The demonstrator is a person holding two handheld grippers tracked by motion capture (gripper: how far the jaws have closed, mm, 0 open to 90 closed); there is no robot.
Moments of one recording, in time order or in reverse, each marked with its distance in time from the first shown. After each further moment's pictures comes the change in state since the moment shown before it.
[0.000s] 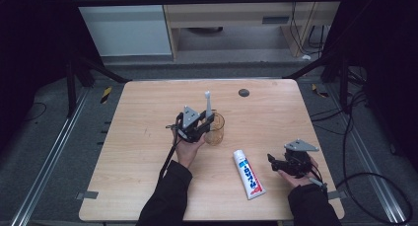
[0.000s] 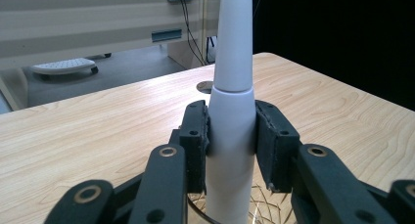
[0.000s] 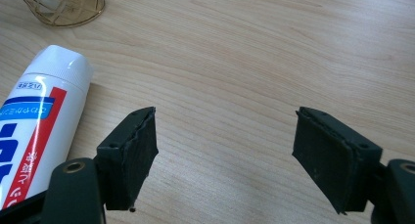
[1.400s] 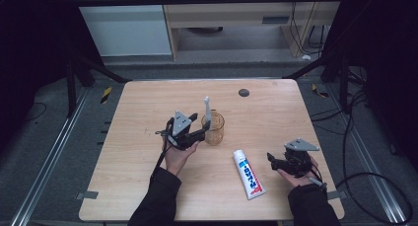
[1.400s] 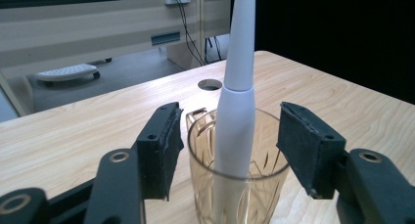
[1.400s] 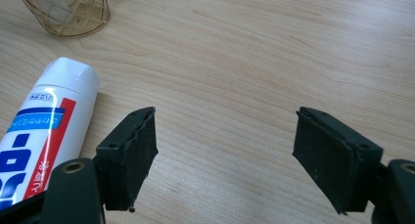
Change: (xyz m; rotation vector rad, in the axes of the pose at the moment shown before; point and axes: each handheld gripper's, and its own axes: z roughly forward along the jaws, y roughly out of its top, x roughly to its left) left arm 0.005 0.003 -0.042 0.003 -0.013 0.034; right arm 0.003 0.004 -0.004 -0.018 0.001 0.016
